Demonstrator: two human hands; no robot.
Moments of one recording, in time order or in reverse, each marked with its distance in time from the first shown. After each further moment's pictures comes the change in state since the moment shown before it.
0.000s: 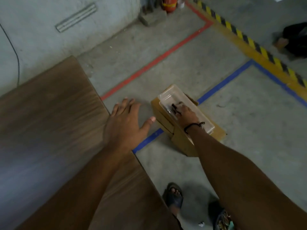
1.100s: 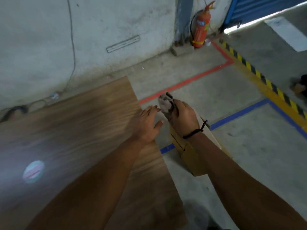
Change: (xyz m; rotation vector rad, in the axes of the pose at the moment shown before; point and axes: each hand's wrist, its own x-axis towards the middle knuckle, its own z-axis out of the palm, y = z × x) left_hand -0.028 -0.008 -0.070 -0.311 0.047 -0.086; right_hand -0.151 -0.182 -0.100 0.079 0.323 -0.741
